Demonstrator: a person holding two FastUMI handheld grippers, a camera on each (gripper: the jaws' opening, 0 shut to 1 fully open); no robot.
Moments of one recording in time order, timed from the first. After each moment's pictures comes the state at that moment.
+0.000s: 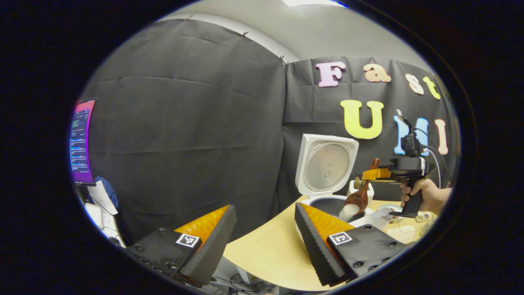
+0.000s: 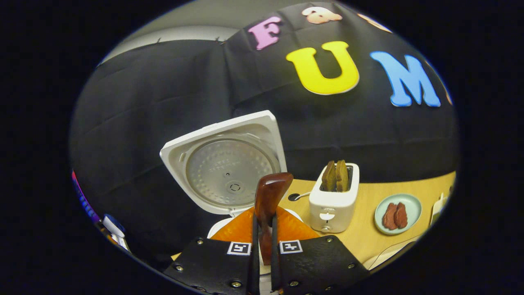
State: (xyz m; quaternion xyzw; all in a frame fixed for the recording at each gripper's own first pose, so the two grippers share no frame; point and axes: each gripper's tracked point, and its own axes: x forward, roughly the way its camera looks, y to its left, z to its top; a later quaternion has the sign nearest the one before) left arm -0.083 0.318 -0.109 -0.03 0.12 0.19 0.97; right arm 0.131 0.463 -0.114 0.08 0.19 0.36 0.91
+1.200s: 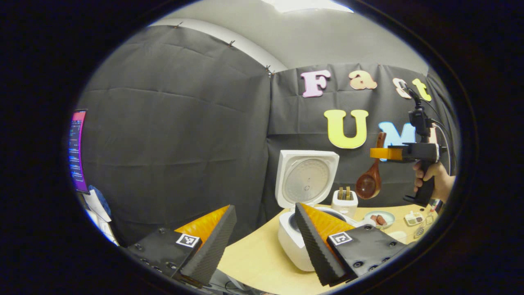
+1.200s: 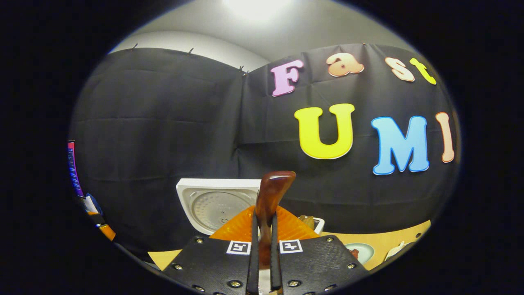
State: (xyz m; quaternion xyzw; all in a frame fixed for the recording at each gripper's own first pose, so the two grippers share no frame) left arm -0.064 0.267 -0.064 -0.02 0.08 0.14 0.99; right arm 0.135 0.348 0.007 0.06 0.05 0.30 0.95
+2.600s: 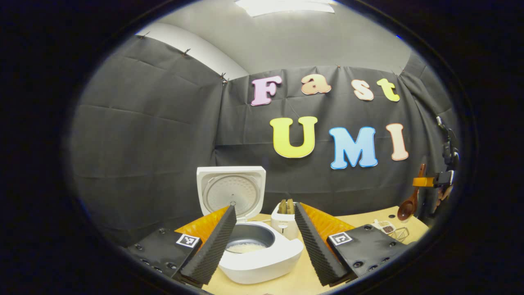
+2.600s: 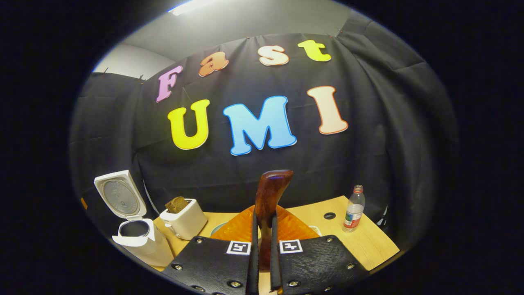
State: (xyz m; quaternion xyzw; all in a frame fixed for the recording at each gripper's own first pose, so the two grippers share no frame) left arm 0.006 0.067 -0.021 -0.01 0.06 0.02 1.00; right arm 0.129 -0.050 -0.094 0.12 0.14 0.00 0.98
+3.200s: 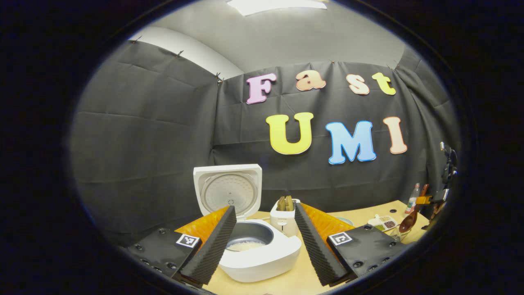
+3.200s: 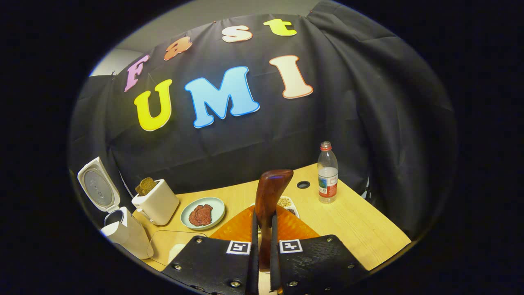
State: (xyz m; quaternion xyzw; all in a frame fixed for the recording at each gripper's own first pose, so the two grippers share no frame) left arm 0.005 0.058 -0.025 0.01 0.07 0.02 1.00; right arm 0.107 -0.091 -0.211 0.15 0.23 -0.07 0.96
